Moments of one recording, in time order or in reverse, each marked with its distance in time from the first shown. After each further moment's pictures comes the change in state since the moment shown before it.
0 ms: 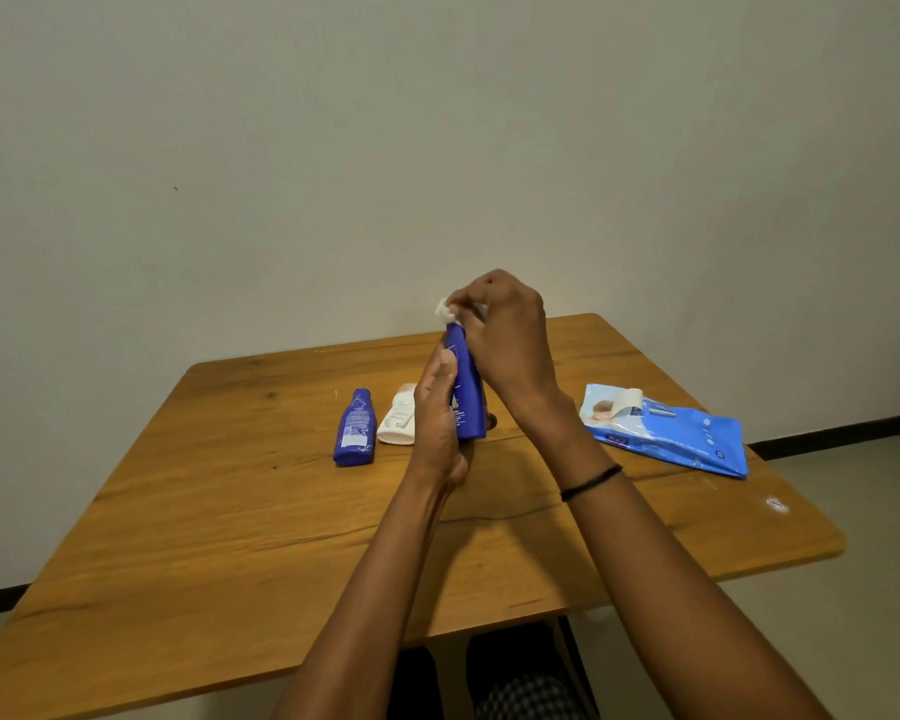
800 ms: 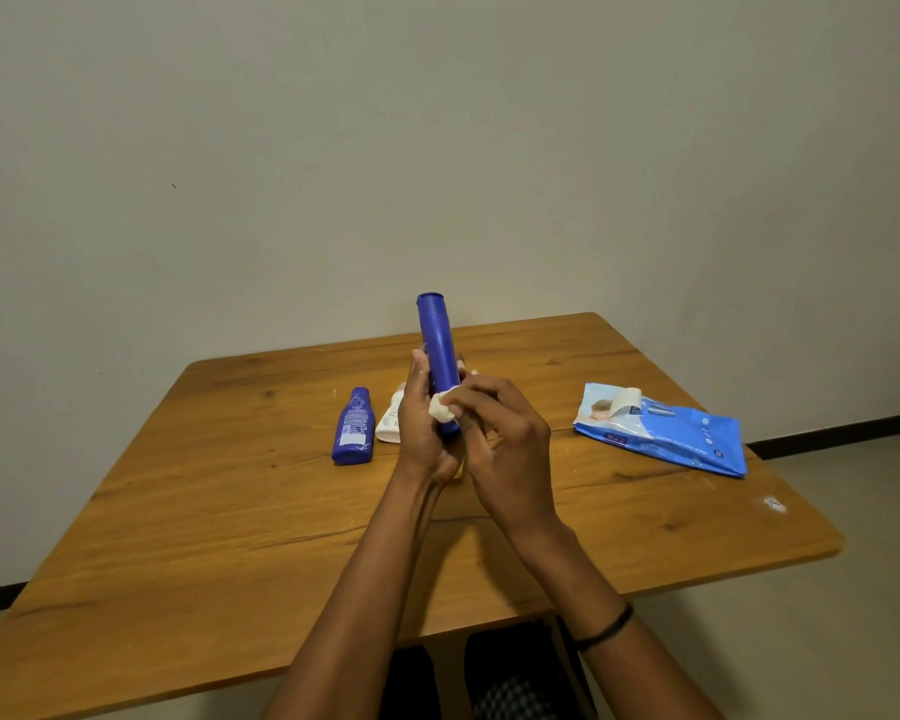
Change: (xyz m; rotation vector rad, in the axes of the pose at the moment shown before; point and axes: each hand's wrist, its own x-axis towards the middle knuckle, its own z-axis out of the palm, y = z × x) left_hand -0.006 0.010 -0.006 -0.359 -0.069 -0.172; right_hand -0.109 0.001 0.003 0.212 0.046 -0.021
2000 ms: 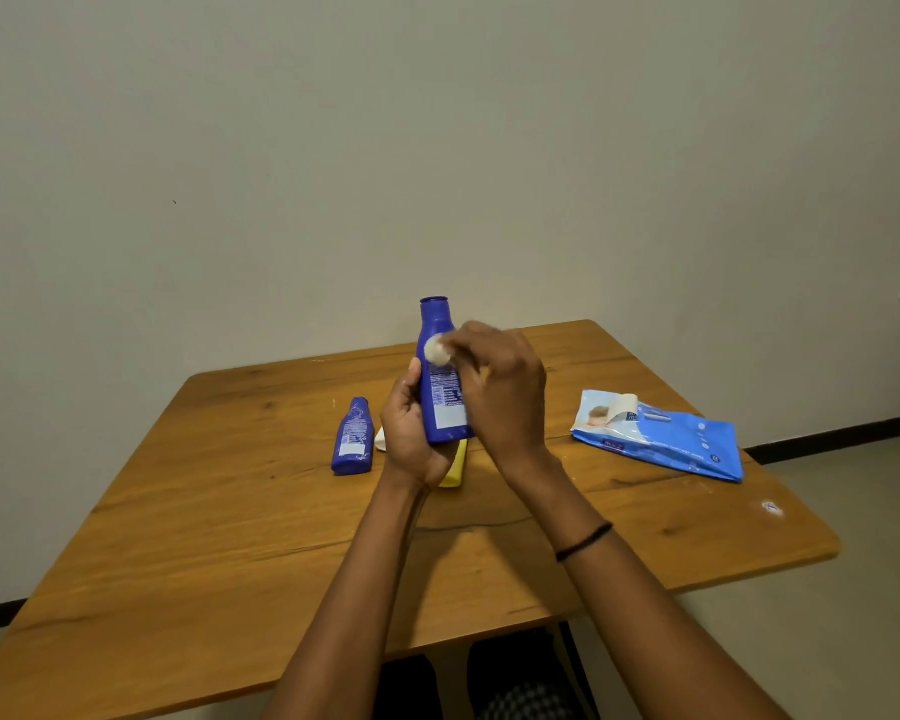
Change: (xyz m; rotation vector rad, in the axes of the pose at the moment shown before) left_hand -0.003 0.009 -0.002 -0.018 -0.061 0.074; right_hand 0.060 0.003 0.004 -0.130 0.058 -0.065
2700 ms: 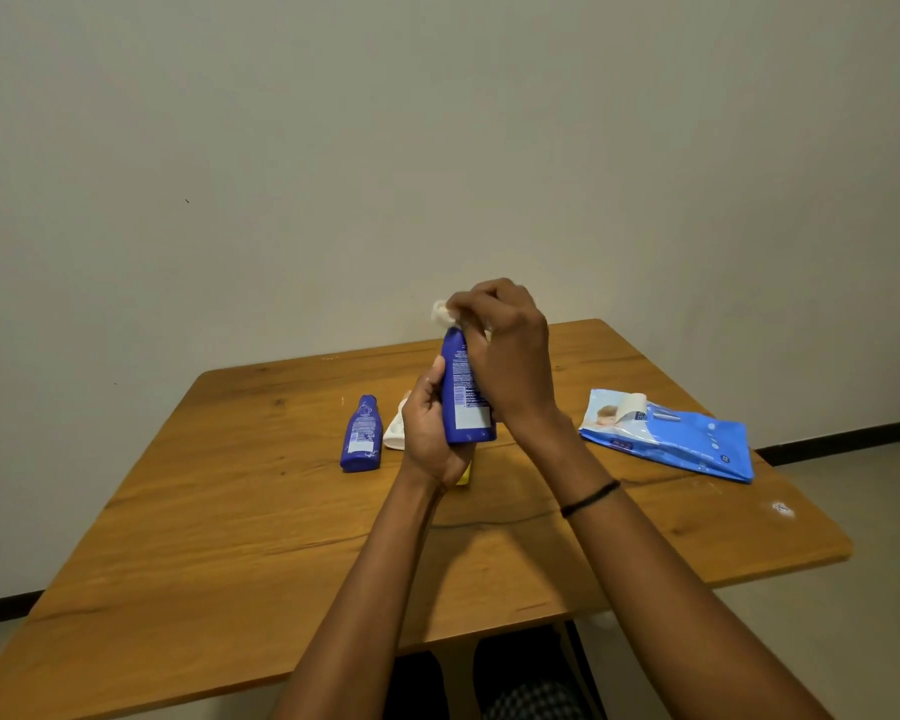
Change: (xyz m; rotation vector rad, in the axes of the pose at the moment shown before) left_hand -0.001 -0.004 0.009 0.114 0.045 -0.035; right_hand 0.036 -0.006 -0.003 -0.045 -0.026 -0.022
